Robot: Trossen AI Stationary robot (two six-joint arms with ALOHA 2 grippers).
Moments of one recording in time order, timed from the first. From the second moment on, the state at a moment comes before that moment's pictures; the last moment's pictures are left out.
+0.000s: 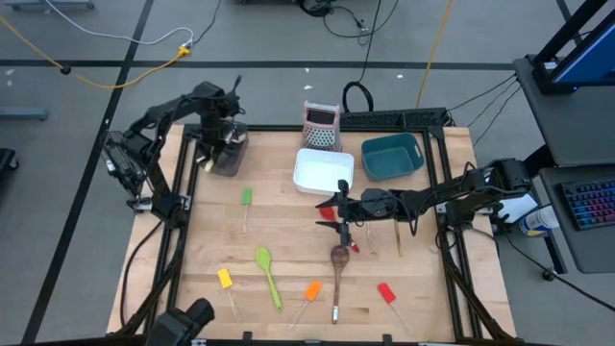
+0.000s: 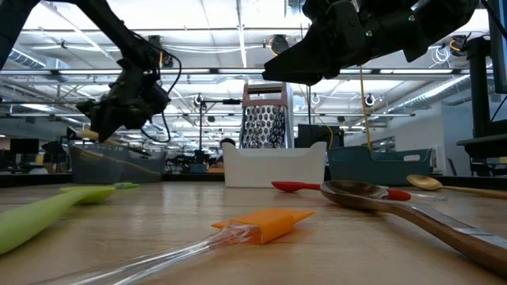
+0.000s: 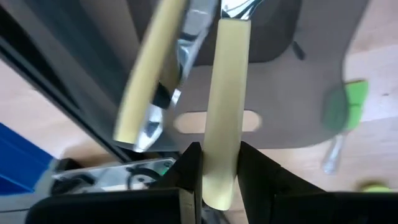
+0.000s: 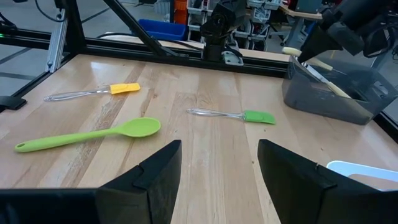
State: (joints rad) left arm 1.05 1.79 1.32 -1.57 0.10 -0.23; right arm 0.09 1.50 0.69 0.56 0.08 -0.07
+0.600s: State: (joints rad) left arm 1.06 1.79 1.32 -1.53 0.03 -0.16; right arm 0.09 1.50 0.69 0.56 0.08 -0.06
